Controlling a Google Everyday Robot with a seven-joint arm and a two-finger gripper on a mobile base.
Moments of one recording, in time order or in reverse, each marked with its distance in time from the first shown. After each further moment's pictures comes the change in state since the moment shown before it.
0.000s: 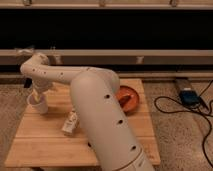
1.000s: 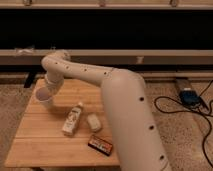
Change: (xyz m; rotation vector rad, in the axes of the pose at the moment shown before) arm -0.038 0.044 -0.052 0.191 0.114 0.114
